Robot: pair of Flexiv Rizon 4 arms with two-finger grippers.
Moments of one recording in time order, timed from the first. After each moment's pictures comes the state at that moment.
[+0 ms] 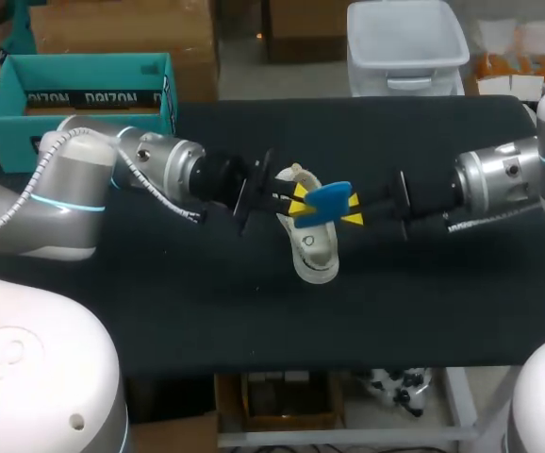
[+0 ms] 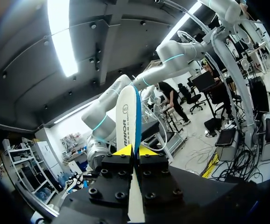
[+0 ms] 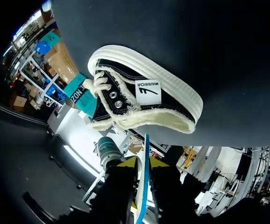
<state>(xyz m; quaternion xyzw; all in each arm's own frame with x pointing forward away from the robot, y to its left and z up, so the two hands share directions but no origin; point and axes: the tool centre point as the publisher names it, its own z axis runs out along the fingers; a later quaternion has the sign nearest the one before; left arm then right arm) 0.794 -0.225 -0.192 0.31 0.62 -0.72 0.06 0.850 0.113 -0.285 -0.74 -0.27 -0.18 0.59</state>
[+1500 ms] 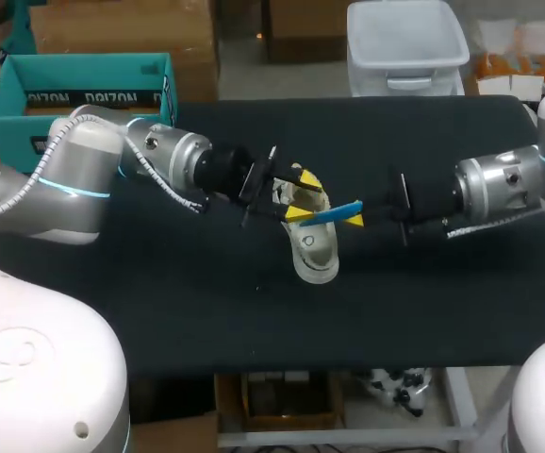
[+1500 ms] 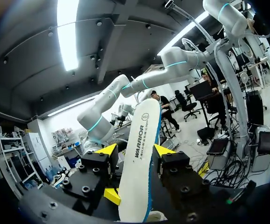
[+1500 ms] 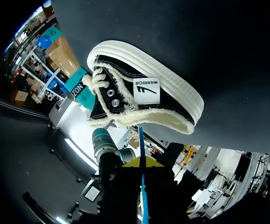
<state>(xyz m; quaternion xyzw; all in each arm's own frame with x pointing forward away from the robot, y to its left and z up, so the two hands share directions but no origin) 0.802 -0.225 -0.193 0.30 0.63 -0.71 0.00 0.846 0.111 -0.291 -0.72 -0.28 -0.19 0.60</state>
